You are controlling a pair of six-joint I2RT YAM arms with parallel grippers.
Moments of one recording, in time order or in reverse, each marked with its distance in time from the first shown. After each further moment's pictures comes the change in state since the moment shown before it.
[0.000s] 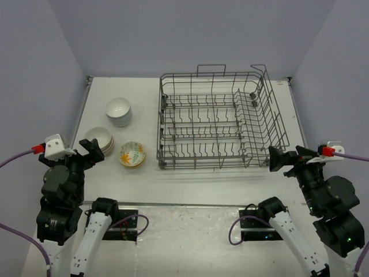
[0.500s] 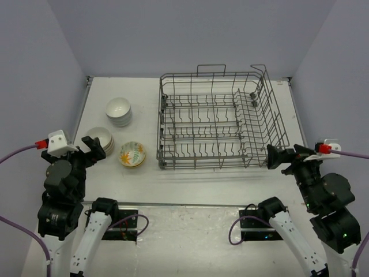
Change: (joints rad) left arm 0.000 0.039 0.000 0.000 0.005 0.000; right arm 0.000 0.005 -0.036 0.039 0.008 0.005
